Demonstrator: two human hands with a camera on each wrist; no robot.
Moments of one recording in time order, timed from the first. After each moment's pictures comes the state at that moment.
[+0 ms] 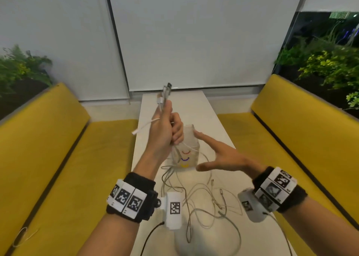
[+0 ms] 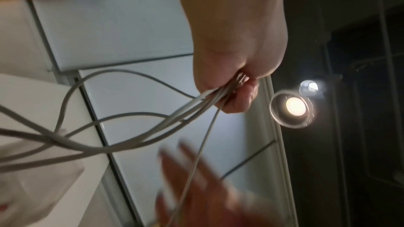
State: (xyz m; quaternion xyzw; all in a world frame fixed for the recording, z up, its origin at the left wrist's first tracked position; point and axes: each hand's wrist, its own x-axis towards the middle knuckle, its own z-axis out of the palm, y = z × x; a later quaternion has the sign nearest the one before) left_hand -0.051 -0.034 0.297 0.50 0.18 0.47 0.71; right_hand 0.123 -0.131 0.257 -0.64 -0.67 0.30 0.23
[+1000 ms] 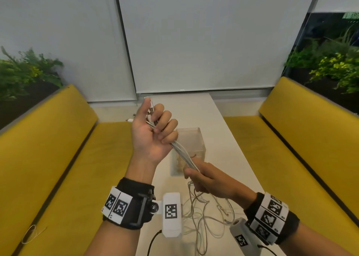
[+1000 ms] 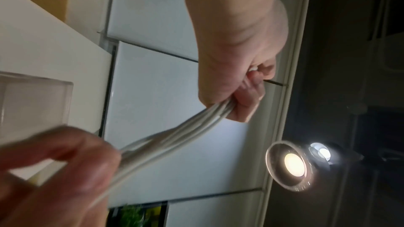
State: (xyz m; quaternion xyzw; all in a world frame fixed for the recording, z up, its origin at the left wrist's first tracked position) left_hand -0.085 -0.021 0.312 0.30 -0.03 0.35 0.89; right_hand 0.071 -0.130 0.220 -0.50 -0.67 0.41 0.38
